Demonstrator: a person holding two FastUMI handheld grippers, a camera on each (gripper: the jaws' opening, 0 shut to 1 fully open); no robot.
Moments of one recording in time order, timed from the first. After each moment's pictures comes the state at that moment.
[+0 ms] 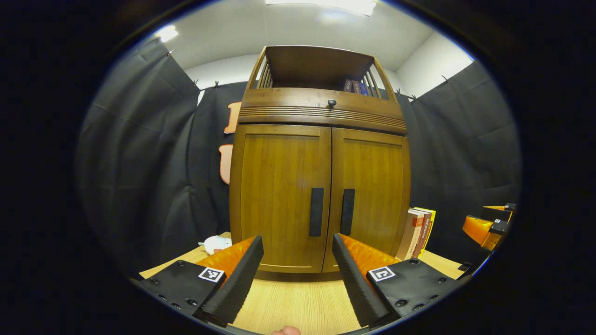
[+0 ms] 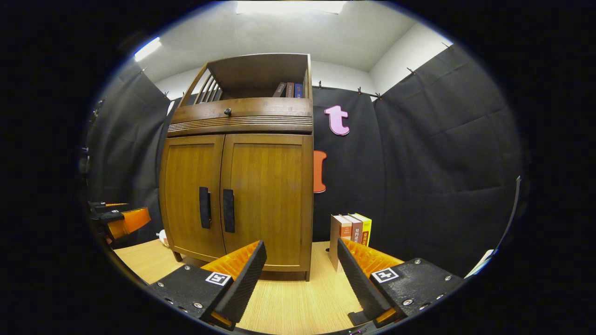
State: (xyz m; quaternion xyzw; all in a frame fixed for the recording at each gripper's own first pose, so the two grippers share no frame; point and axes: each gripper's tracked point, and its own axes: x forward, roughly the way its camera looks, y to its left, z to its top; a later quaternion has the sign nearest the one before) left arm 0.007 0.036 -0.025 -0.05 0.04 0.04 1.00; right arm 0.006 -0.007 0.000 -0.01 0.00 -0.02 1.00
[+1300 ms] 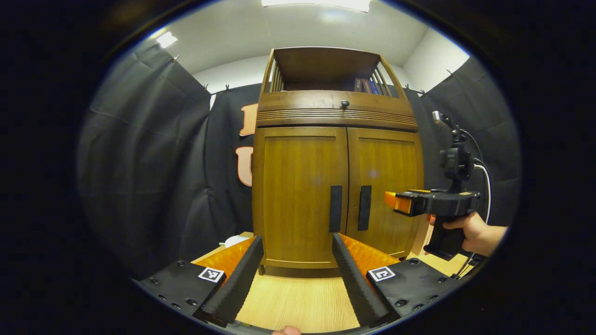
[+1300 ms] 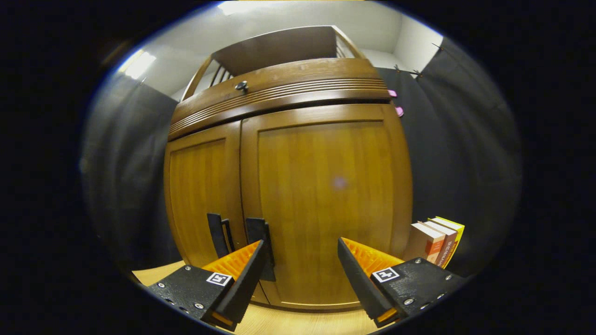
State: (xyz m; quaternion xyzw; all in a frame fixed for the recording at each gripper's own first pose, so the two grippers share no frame) left arm -0.025 0.067 -0.026 -0.03 0.04 0.09 0.99; right arm 0.220 0.135 0.007 0.02 0.00 0.13 0.99
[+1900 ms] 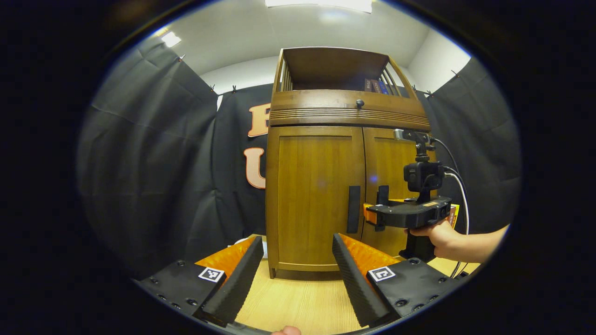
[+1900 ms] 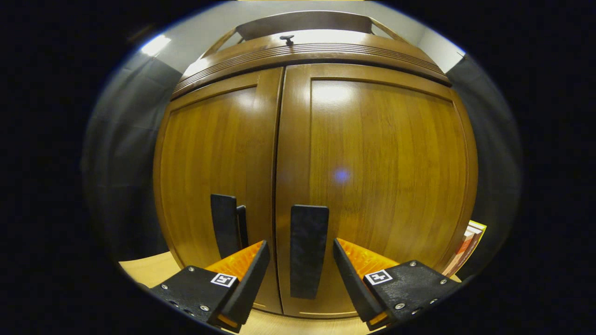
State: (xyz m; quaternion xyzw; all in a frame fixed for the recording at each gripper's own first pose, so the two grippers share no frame) left arm -0.020 0.093 -0.027 -0.02 0.04 0.10 0.99; right arm 0.287 0.198 -0.050 0.00 0.05 0.11 0.99
